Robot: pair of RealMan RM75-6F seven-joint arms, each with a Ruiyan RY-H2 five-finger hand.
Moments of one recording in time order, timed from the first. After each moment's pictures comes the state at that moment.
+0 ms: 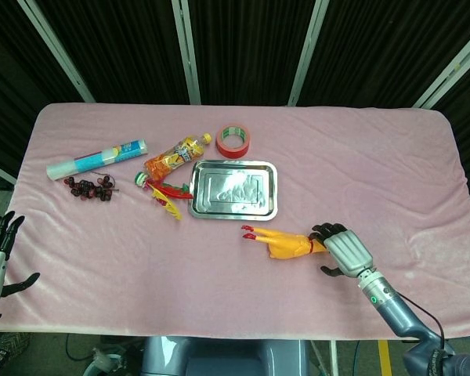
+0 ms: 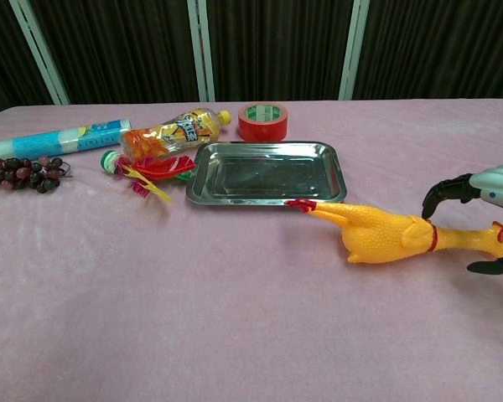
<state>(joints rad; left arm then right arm) -0.07 -1.09 -0.05 -1.72 1.48 1.50 0.16 0.48 -1.37 0.06 -1.40 -1.54 0.97 -0.07</state>
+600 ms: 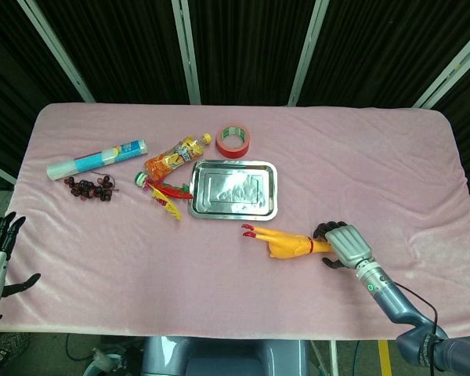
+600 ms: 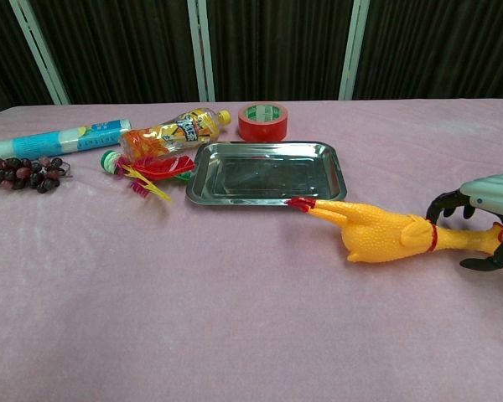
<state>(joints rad) -0.07 -1.09 -0.05 -1.72 1.47 1.49 0.15 0.54 -1.43 0.06 -1.27 -1.46 0.88 -0.02</state>
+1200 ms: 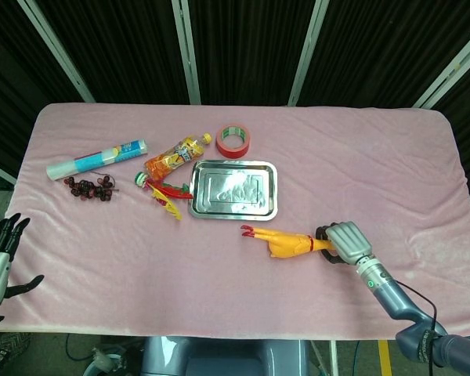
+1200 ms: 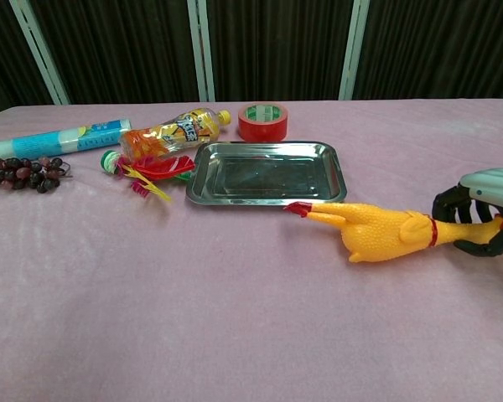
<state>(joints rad) -0.08 -1.09 -0.04 -1.71 1.50 1.48 0.11 0.55 -1.44 0.04 -1.23 -1.48 0.91 0.07</state>
